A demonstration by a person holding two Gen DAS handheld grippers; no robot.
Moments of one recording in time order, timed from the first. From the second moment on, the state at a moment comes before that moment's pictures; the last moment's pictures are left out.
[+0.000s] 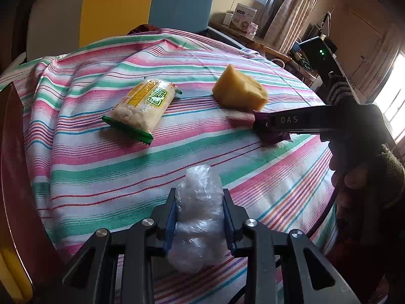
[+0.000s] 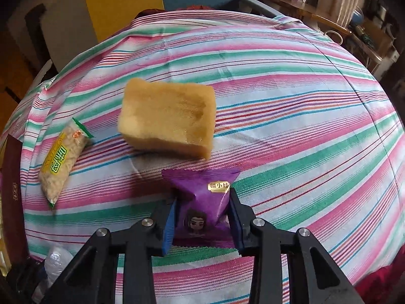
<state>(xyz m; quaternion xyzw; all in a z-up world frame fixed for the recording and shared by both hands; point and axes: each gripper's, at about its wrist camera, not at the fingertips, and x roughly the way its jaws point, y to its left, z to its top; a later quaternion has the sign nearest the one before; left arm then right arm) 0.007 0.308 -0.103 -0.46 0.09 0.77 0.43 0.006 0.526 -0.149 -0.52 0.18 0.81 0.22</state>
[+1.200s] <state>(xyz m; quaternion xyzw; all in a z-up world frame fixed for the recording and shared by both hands) -0.182 0.088 -0.082 -0.53 -0.06 0.83 0.15 0.020 0.513 -0.139 -0.52 0.13 0.81 0.22</state>
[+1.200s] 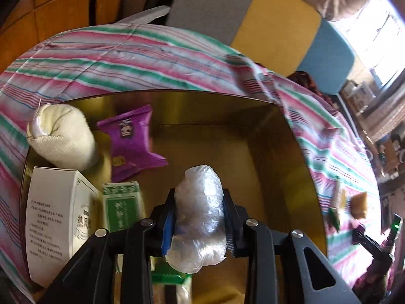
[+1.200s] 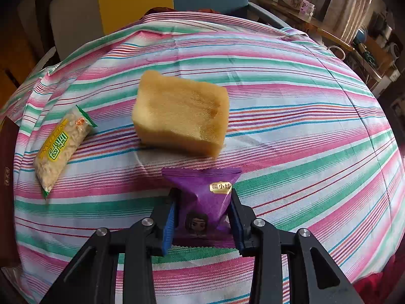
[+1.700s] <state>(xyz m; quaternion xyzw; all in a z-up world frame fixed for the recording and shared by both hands) -0.158 0.065 -0.071 -0.50 -0.04 0.86 0.11 0.013 0.511 -0.142 -0.52 0.13 0.81 0.22</state>
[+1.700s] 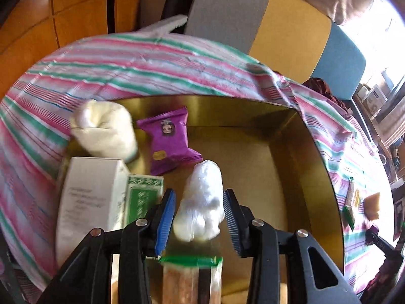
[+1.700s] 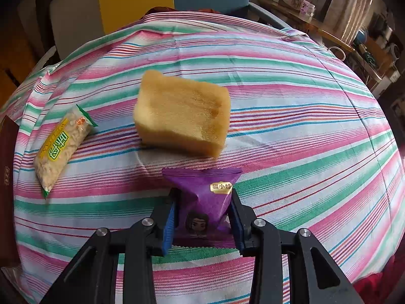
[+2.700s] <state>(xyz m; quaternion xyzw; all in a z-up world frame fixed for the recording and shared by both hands) -0.052 0.031 -0.010 -0.39 -0.03 0.91 0.15 0.022 0.410 -0.134 -0.54 0.13 0.83 0.09</state>
